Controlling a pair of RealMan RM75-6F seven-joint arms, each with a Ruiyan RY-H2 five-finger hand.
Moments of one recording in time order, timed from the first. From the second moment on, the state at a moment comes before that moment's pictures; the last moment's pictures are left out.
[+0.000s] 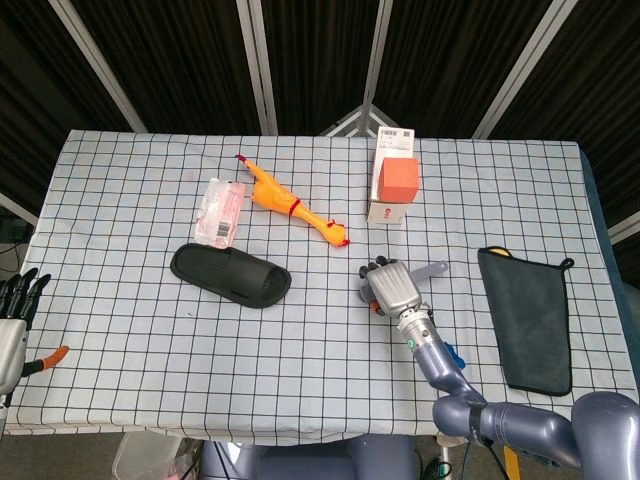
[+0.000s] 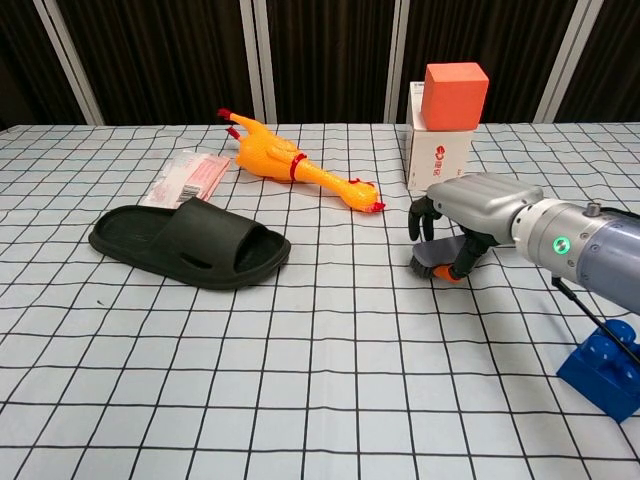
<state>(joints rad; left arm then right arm) -0.07 -1.11 -0.05 -1.69 1.46 1.52 0.16 0.75 -1.69 0.20 -1.35 -0.99 0.95 -0.59</state>
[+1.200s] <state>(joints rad) -0.07 -1.11 -0.04 -1.69 1.48 1.52 0.16 0.77 -1.70 0.18 -1.35 -1.00 0.98 -0.59</state>
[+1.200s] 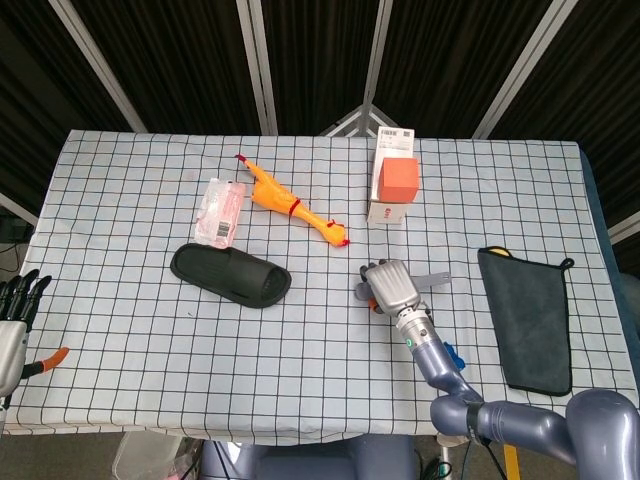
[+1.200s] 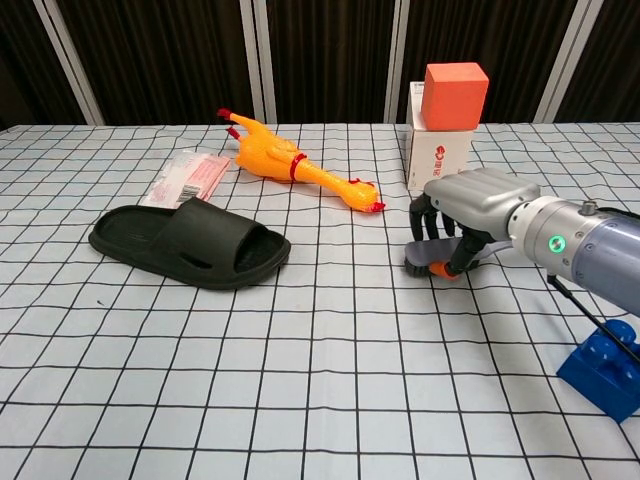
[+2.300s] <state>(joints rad) -0.16 -1.16 -0.03 -1.62 1.56 1.41 0.18 0.75 -1.66 0.19 -1.41 -1.16 1.07 -0.52</state>
